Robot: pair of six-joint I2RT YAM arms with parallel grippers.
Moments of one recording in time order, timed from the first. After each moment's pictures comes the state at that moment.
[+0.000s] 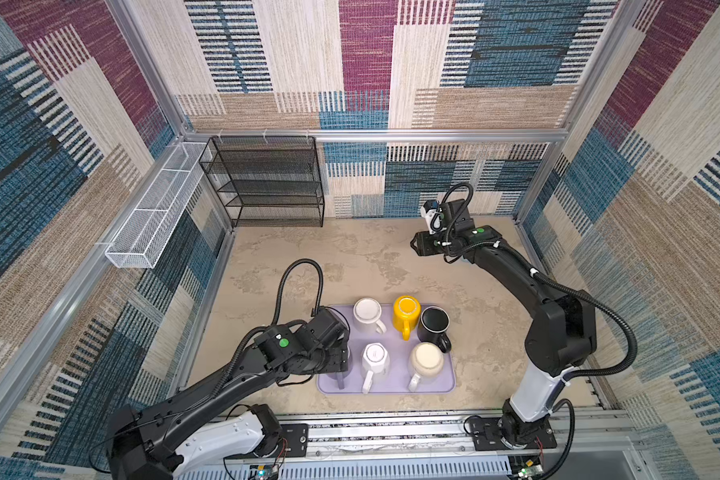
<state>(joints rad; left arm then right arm) -0.90 1.03 0.87 -1.04 -0.09 -0.91 0.34 1.79 1.59 -0.58 -0.17 0.14</state>
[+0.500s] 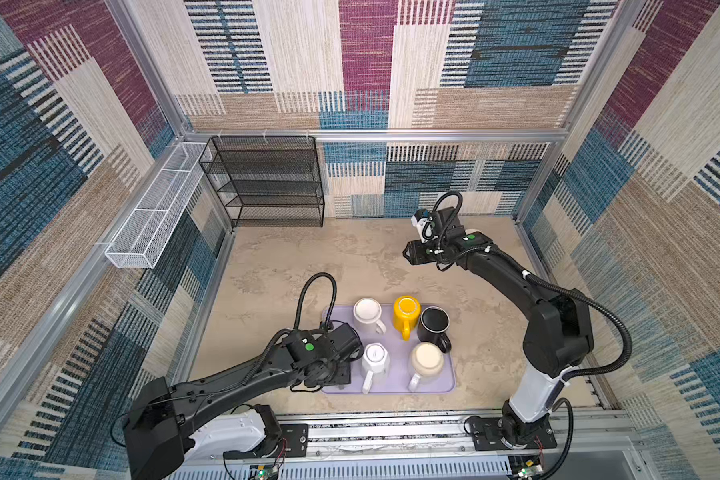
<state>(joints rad) -0.98 1.17 0.80 -0.98 -0.10 -1.01 0.39 1.78 1.52 -0.56 -0.18 0.16</state>
